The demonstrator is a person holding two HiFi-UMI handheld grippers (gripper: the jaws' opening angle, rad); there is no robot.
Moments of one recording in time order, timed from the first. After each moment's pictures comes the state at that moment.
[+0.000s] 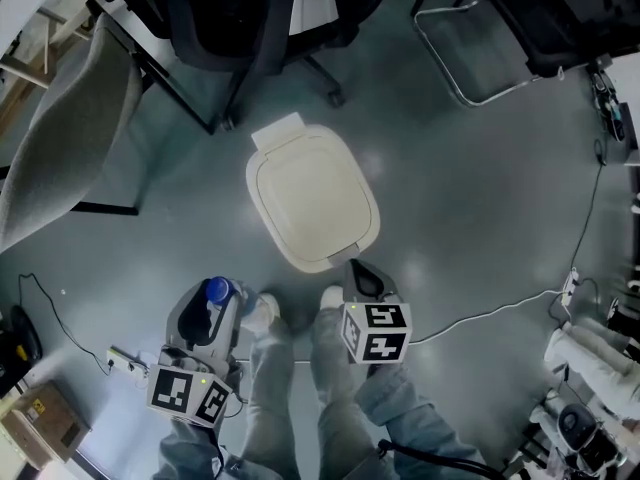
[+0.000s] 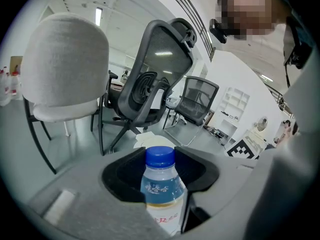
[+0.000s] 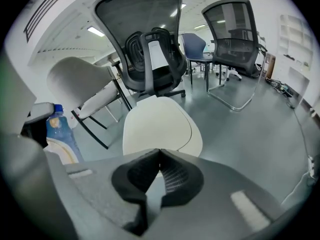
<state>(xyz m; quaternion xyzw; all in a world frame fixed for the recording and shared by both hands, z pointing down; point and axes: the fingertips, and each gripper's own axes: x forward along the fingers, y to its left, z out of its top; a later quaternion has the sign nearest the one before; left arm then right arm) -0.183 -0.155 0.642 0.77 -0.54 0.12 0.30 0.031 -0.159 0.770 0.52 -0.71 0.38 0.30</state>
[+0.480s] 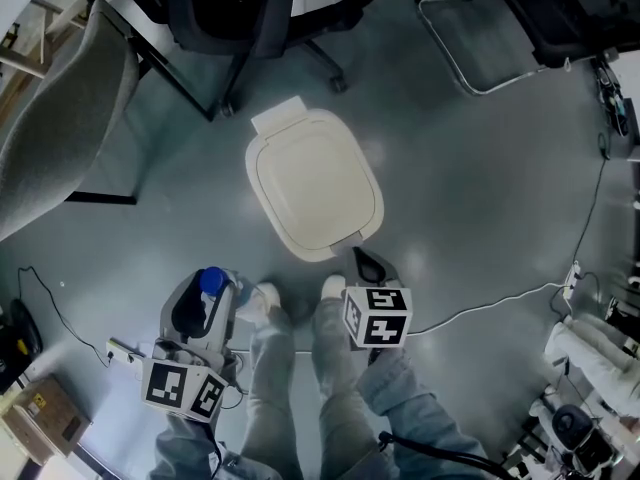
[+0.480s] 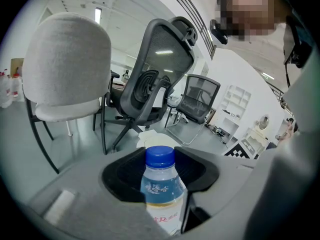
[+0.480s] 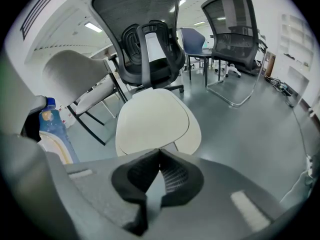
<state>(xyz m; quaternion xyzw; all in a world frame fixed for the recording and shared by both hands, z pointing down) -0.190 -0.151 0.650 0.77 -0.55 0.13 0.30 0.036 -0.153 0.798 0.52 -0.69 0.39 0.32</state>
